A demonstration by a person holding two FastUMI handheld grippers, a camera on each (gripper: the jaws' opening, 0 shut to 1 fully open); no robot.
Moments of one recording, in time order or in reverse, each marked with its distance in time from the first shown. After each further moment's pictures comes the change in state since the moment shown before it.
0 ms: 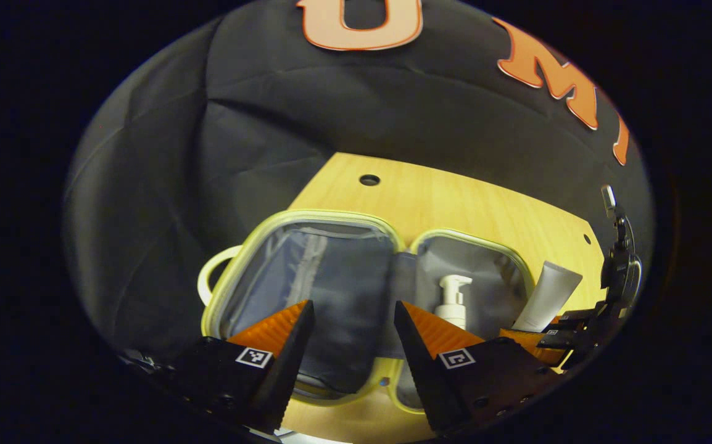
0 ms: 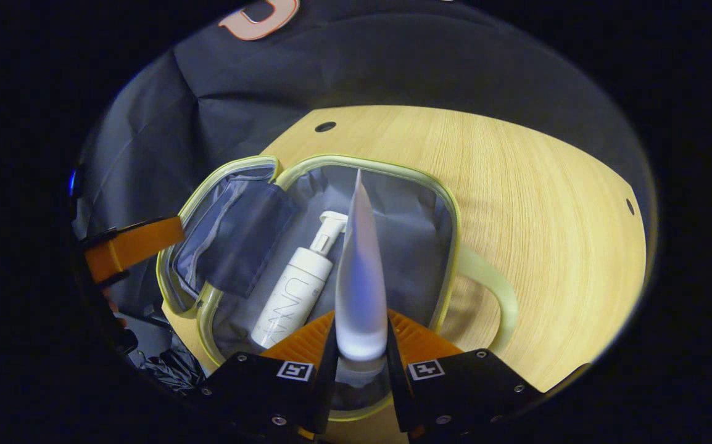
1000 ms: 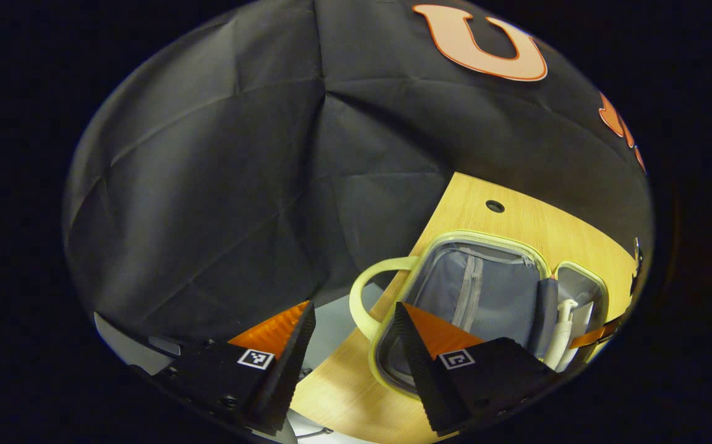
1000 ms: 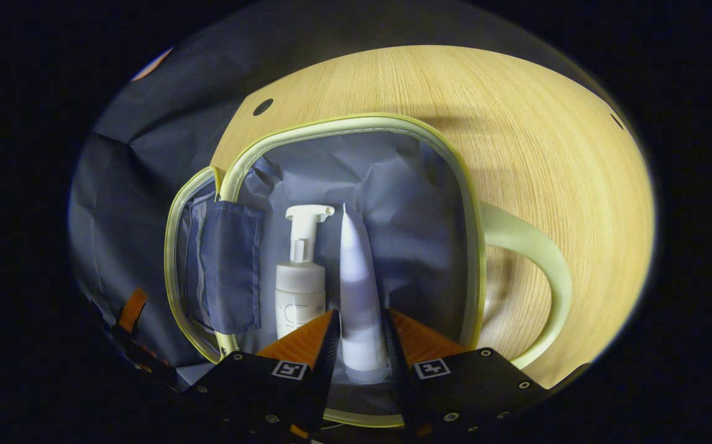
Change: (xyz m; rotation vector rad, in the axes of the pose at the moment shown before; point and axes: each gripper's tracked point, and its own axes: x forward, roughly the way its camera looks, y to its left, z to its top) left arm -0.001 0.200 0.003 -0.163 -0.069 0.277; right arm 0.023 0.009 -0.012 0.312 0.251 -0.008
